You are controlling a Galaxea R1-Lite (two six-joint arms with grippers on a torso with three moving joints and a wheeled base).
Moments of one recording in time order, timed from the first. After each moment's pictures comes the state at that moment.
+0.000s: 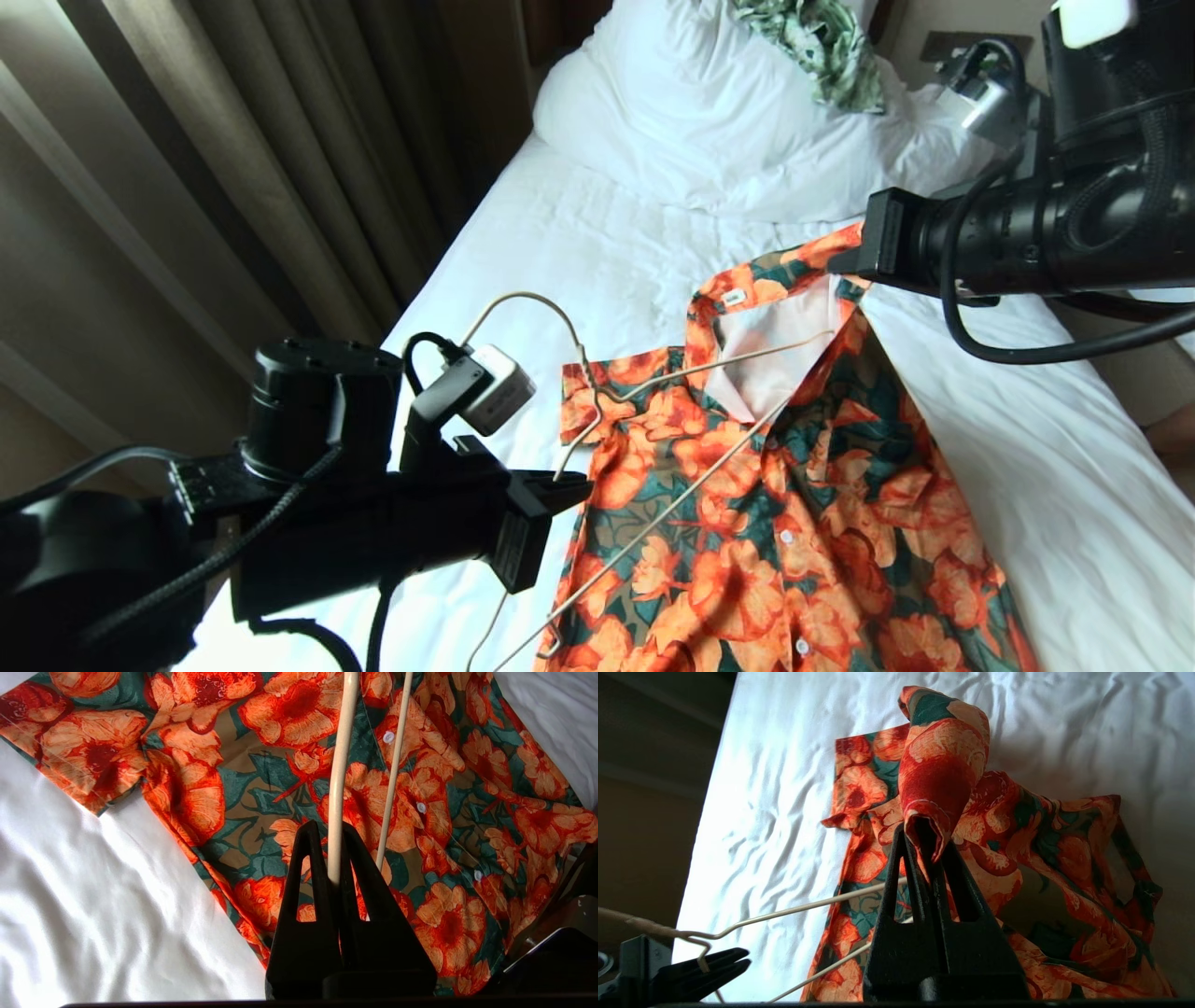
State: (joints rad) left arm -0.71 1.52 -0.68 -0.41 -0.14 0.07; right arm 0.54 1.63 -1.58 0.32 -0.12 0.41
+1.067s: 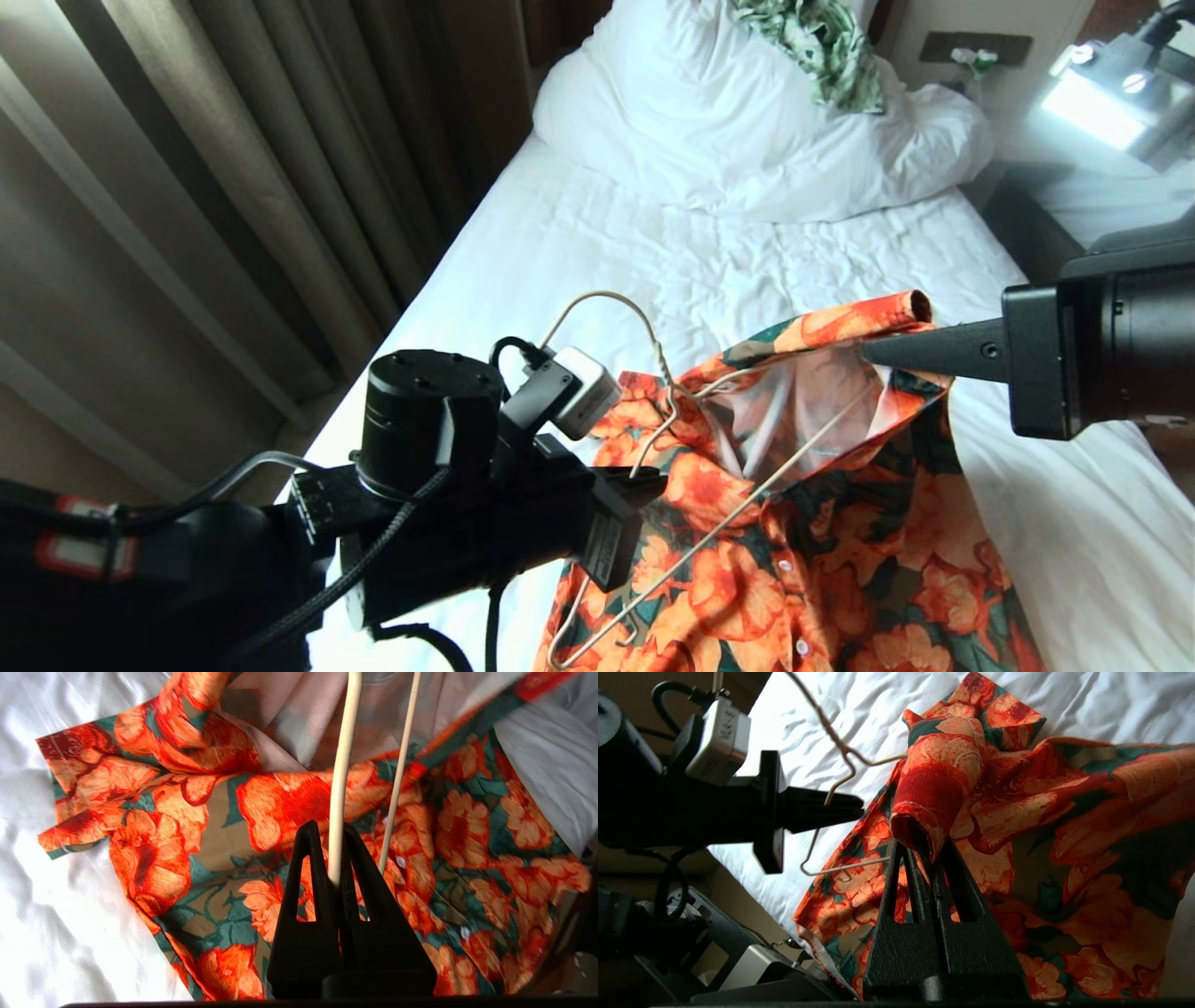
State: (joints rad) left arm -0.84 1.66 -0.73 -0.59 -0.05 0.02; right arm 0.80 1.35 -1.36 0.41 -0.12 0.27
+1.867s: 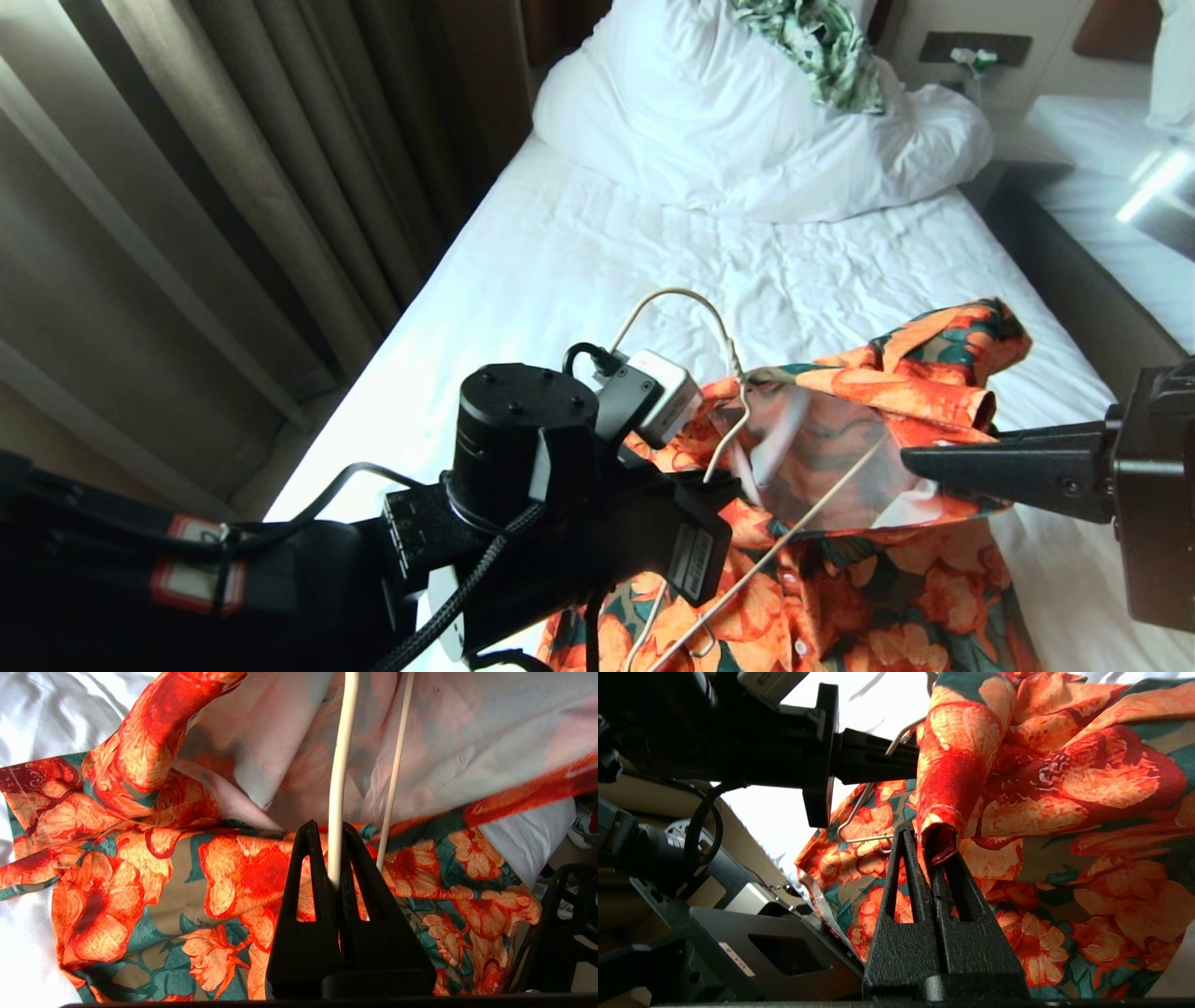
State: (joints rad) left arm -0.98 1.75 -0.82 -0.65 0.04 -0.05; right arm 0.90 1.24 -1.19 0.40 -0.12 0.23
